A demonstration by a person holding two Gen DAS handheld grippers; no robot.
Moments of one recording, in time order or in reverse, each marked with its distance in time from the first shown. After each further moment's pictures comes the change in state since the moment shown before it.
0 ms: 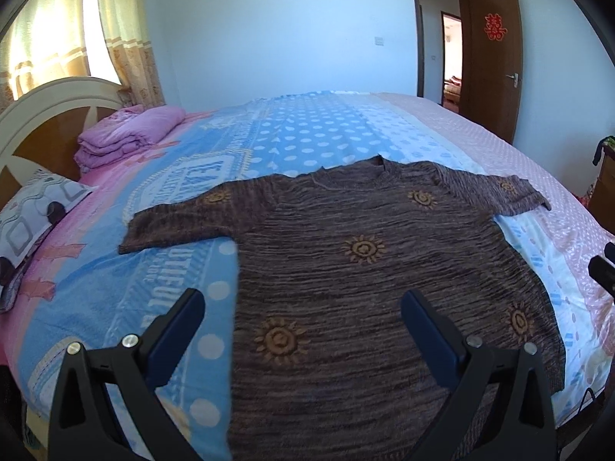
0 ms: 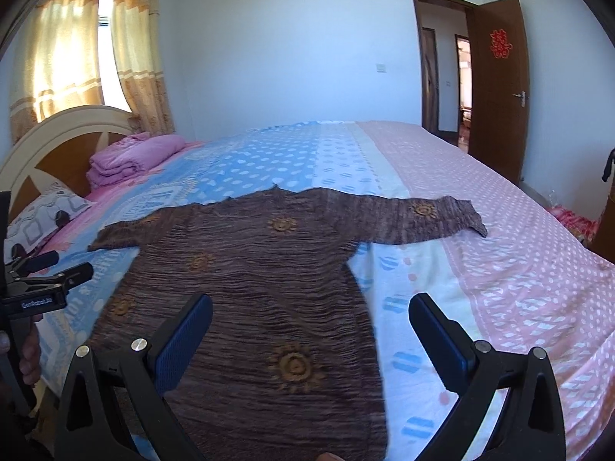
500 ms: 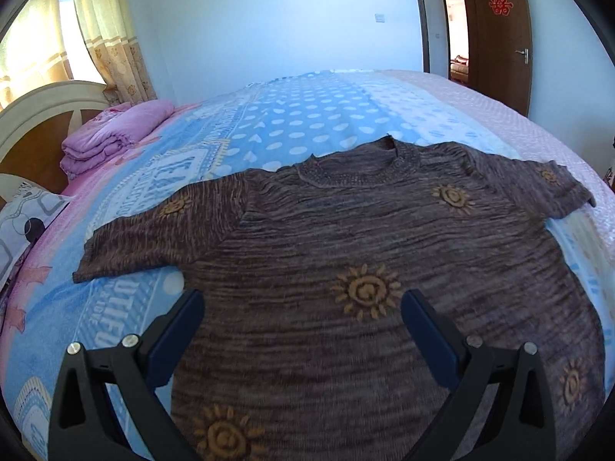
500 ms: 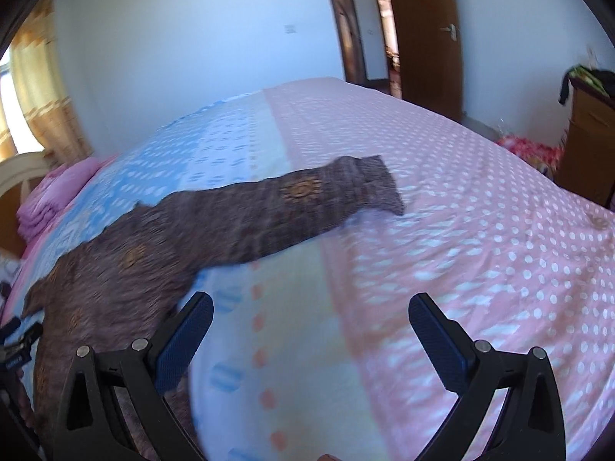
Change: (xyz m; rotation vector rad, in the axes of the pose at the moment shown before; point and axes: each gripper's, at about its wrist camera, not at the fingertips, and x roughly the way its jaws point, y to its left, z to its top) left arm 0.106 -0.037 0.032 0.047 0.054 0.072; right arm 0.109 -0.166 0.028 0.258 0.135 -0.174
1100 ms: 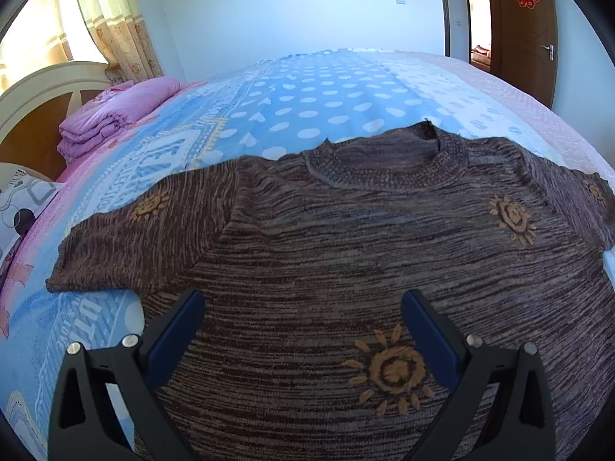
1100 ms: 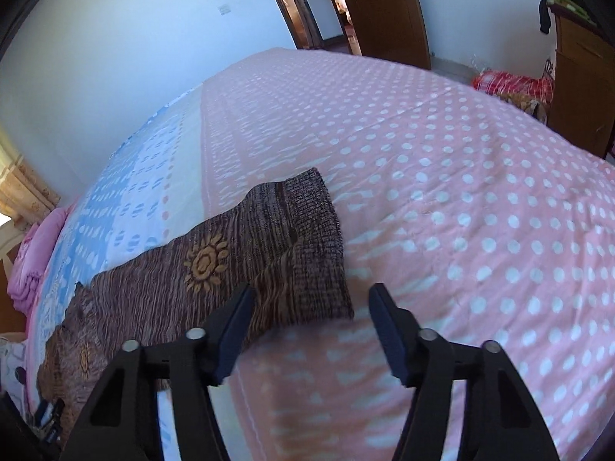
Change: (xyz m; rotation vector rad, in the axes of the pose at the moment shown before) left arm 0.072 -0.004 0.026 -0.056 0.085 0.037; right arm 0.116 -0.074 0.086 0.227 0.146 -0.002
